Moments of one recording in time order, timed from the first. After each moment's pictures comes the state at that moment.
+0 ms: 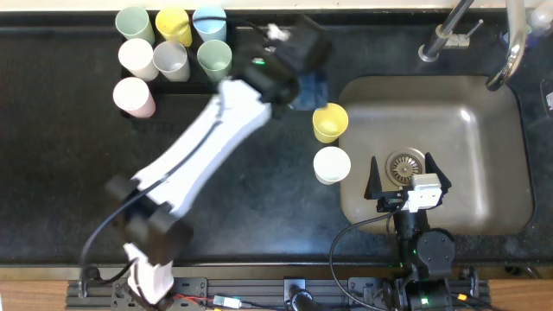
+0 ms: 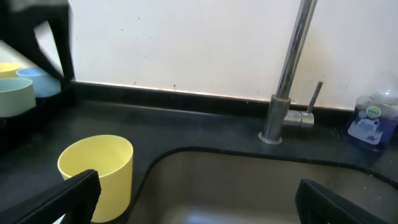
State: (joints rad) left arm -0.70 2.03 1.99 -1.16 -0.12 -0.67; right arm 0.12 0.02 0.02 -0.01 0.04 -0.04
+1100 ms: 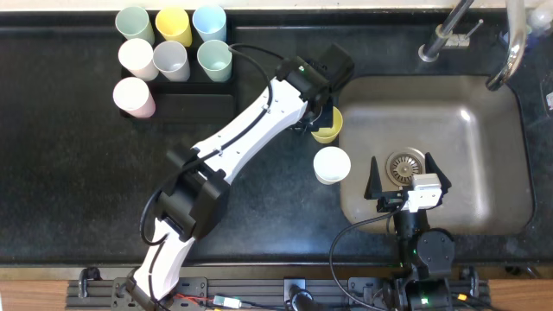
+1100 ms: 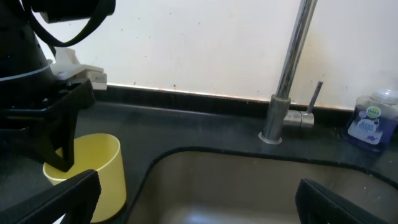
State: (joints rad) left arm -0.73 2.24 2.02 -1.15 -0.01 -0.74; right arm 0.12 0.02 0.02 -0.01 0.04 -0.04
